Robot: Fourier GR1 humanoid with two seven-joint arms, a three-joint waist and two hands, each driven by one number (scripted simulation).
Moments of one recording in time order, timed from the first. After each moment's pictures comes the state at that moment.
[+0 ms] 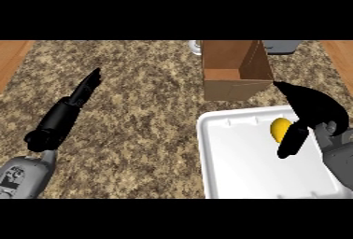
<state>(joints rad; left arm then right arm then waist) -0.25 0.46 -0.21 -1.51 0.09 -0.02 -0.09 -0.52 -0.70 0.46 -1.62 0.22 0.39 1.00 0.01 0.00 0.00</state>
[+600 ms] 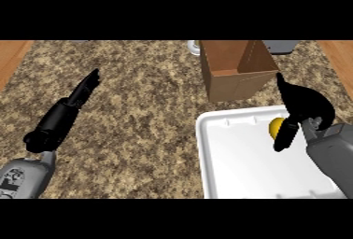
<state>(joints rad) -0.23 0.42 -0.17 -1.52 0.05 -0.05 -0.08 -0.53 -0.62 0.44 -1.51 0.38 0.42 0.97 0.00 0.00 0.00</state>
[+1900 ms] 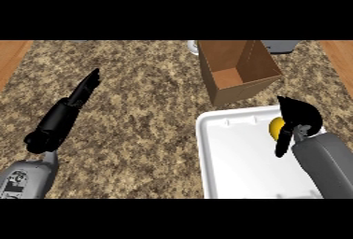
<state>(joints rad) -0.22 0.32 -0.06 -1.55 -0.06 -0.14 -0.05 -0.43 -0.45 0.30 -1.27 0.72 0.47 0.82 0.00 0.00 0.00</state>
